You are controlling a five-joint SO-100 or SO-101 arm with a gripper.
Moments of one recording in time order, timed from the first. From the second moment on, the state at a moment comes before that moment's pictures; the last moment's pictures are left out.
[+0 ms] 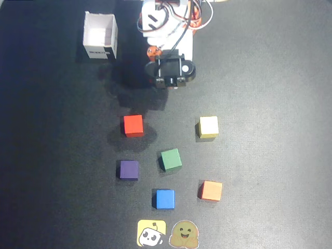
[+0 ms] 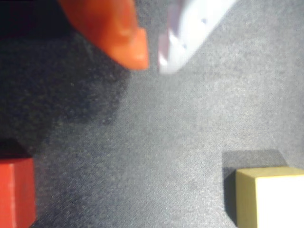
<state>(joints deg) -2.8 176.7 165.0 72.5 88.4</state>
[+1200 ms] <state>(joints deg) -3.2 166.6 159.2 67.4 87.4</state>
